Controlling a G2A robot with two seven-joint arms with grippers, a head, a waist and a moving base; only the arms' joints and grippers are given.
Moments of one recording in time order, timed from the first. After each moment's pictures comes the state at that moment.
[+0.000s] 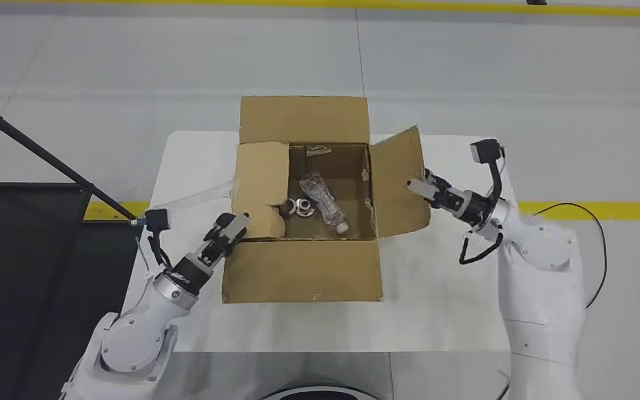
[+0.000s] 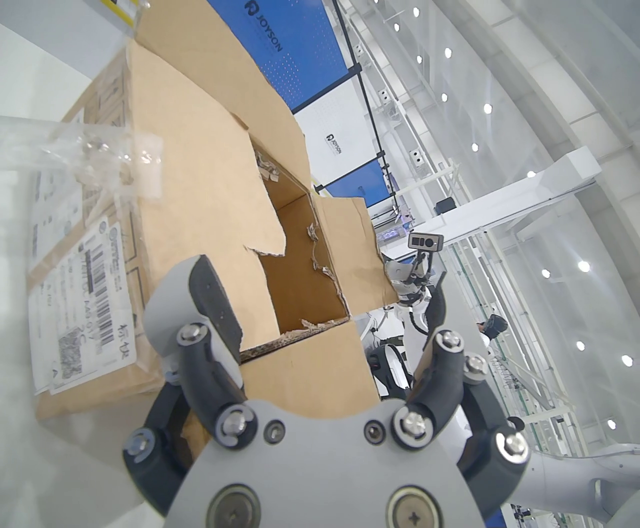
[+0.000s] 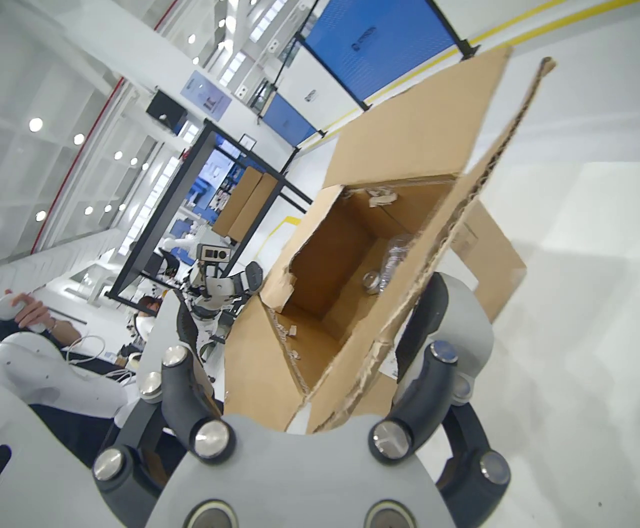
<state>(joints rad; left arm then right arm) 1.67 -1.21 -1.61 -2.02 0.09 -0.26 -0.38 -0.93 -1.36 1.63 -1.41 -0.04 -0.54 1.19</state>
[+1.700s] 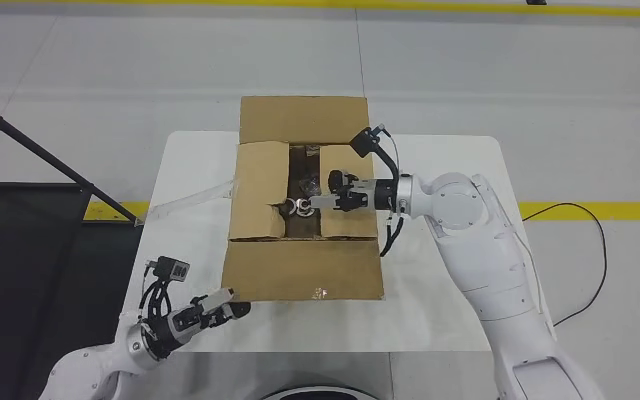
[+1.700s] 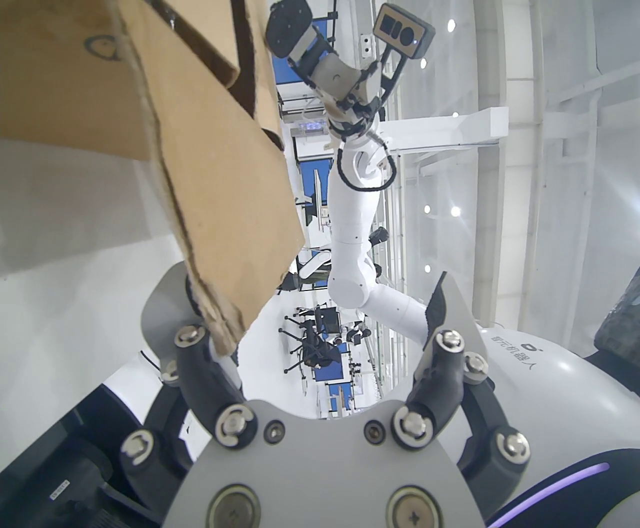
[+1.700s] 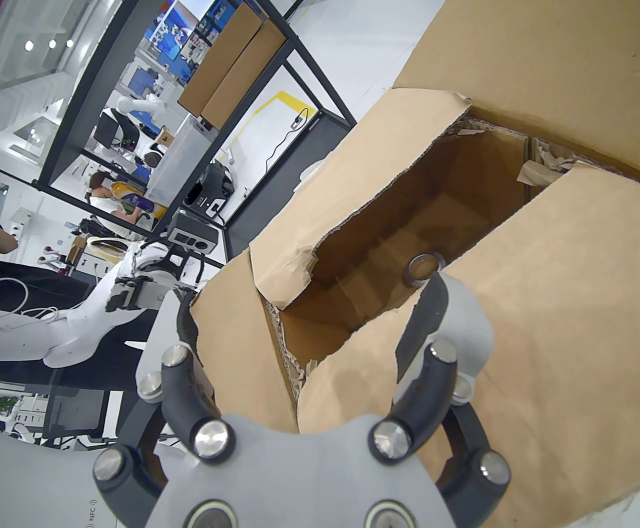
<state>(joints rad) 1.88 -1.15 -1.77 -2.01 -0.46 -0.30 -0.99 -0.67 -1.36 1.12 -1.28 -0.22 -0.49 1.06</state>
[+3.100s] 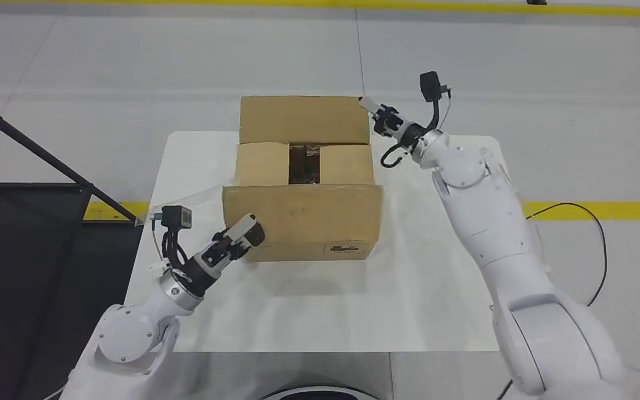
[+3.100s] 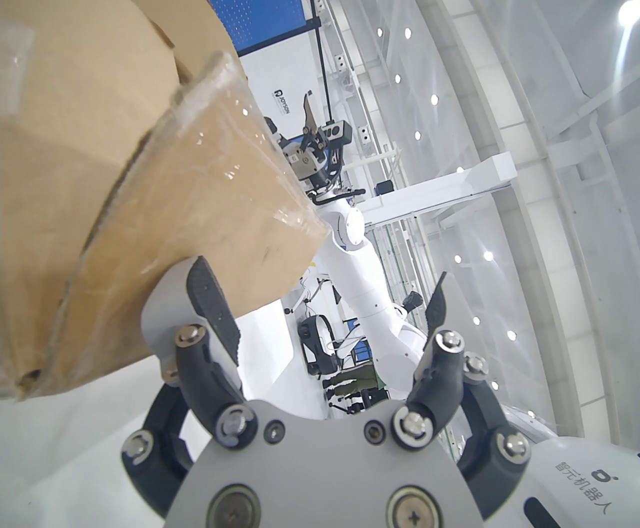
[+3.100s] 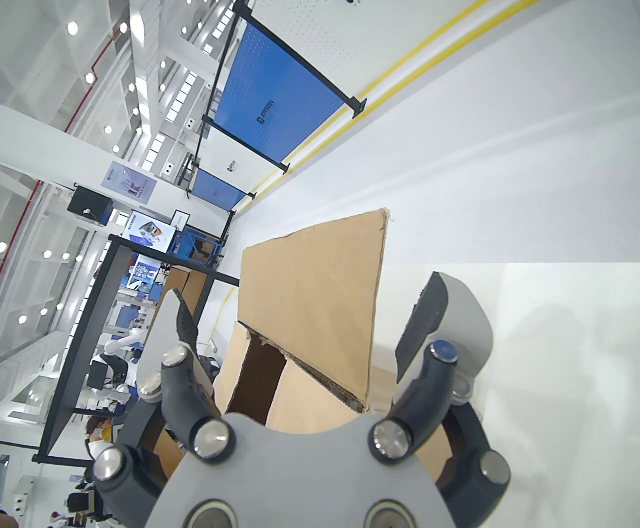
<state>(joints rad) 1.60 -1.17 -1.56 -1.98 -0.18 -0.24 -0.52 -0.32 -1.45 1.07 -0.56 -0.13 -0.40 0.52</state>
